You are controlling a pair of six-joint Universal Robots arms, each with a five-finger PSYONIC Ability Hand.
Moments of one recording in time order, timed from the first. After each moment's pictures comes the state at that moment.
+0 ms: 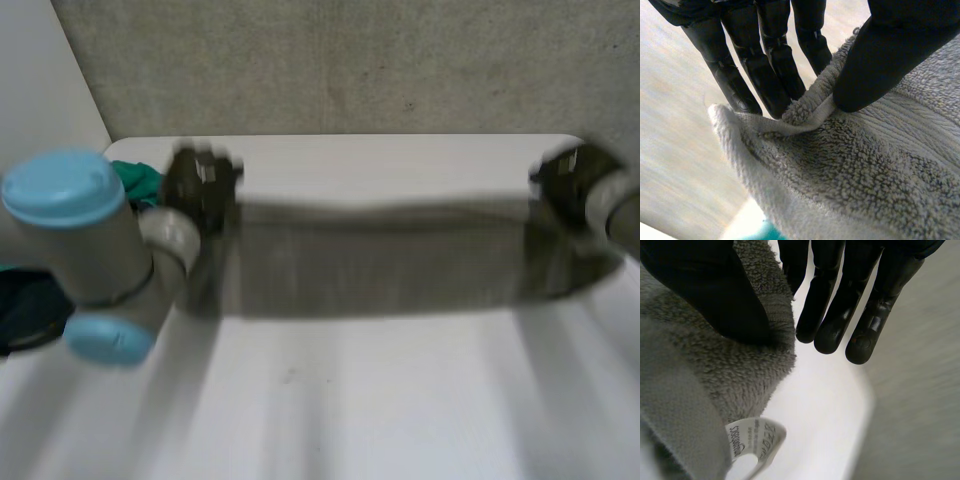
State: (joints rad) left arm 4.25 -2.03 -1.42 3.41 -1.60 3.72; right arm 1.71 -1.08 1.20 0.26 1.47 2.26; left_hand 1.12 1.20 1.20 1.20 0.99; right_hand 0.98 1.18 1.18 1.19 0.99
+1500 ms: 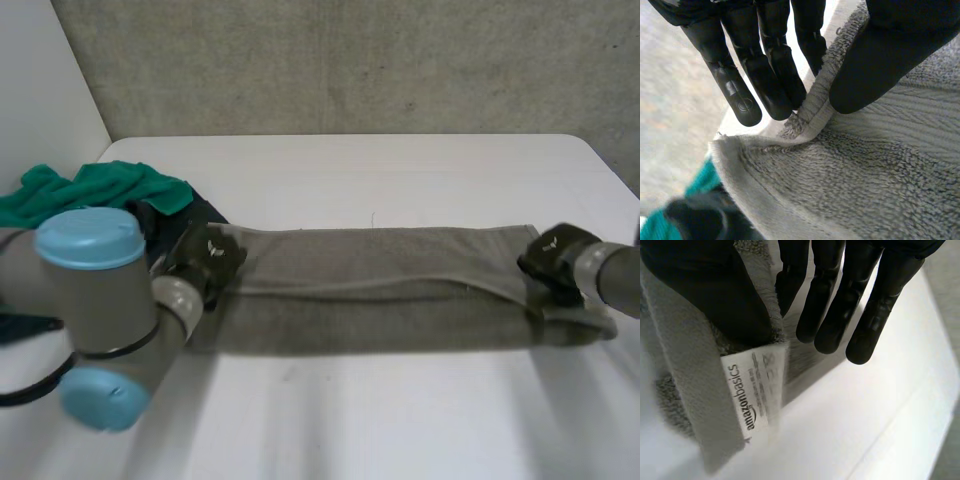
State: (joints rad) left arm 4.24 -2.08 -1.57 3.35 -1.61 3.92; right arm 1.68 -0.96 1.27 0.33 1.45 2.13; left_hand 1.12 1.20 1.20 1.20 1.00; right_hand 0.98 1.18 1.18 1.19 1.00
